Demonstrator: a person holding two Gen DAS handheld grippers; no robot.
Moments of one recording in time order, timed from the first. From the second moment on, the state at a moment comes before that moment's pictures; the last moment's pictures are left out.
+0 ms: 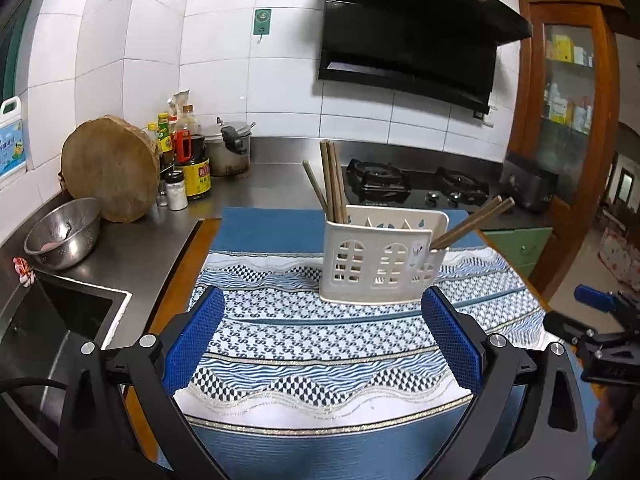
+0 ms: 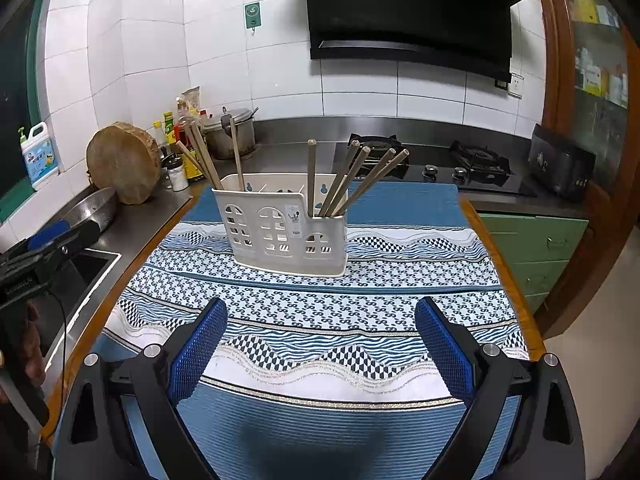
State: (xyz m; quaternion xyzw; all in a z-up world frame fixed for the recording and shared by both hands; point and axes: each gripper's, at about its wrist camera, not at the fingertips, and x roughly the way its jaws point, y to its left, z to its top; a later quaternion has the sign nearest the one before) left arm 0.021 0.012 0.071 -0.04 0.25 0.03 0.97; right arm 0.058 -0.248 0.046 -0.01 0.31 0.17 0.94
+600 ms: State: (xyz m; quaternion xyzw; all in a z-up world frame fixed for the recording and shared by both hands) left arm 0.009 0.014 0.061 -0.05 0.26 0.05 0.96; right arm 0.055 -0.246 0.043 -0.01 0.31 0.17 0.94
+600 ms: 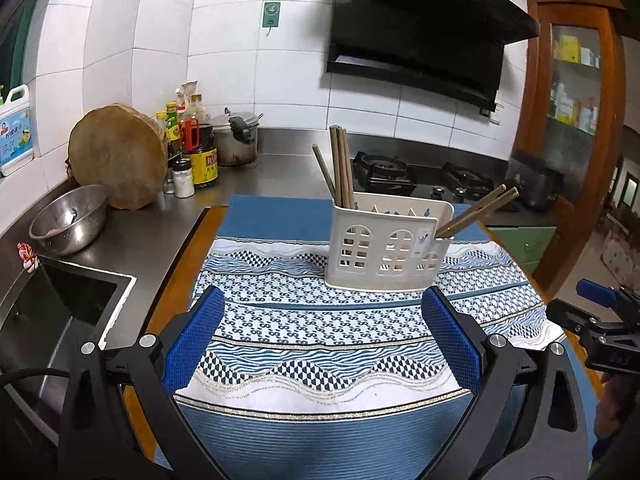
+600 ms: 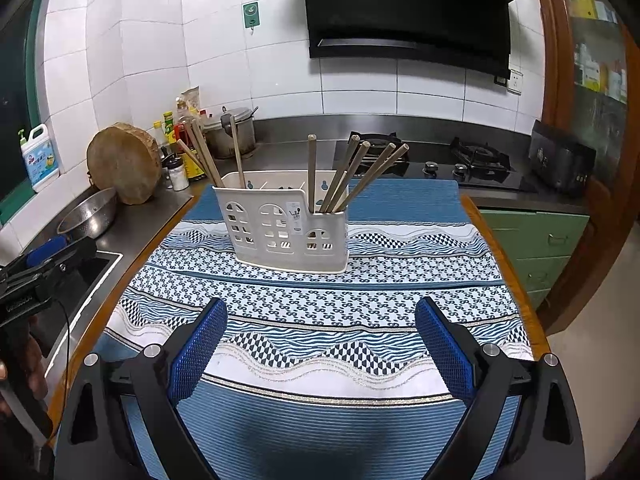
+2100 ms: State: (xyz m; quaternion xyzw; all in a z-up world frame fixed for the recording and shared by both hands) left arm 0.012 0.005 0.052 -0.04 0.28 0.03 0.96; right arm 0.059 -0.249 0.034 -0.01 0.32 0.17 0.93
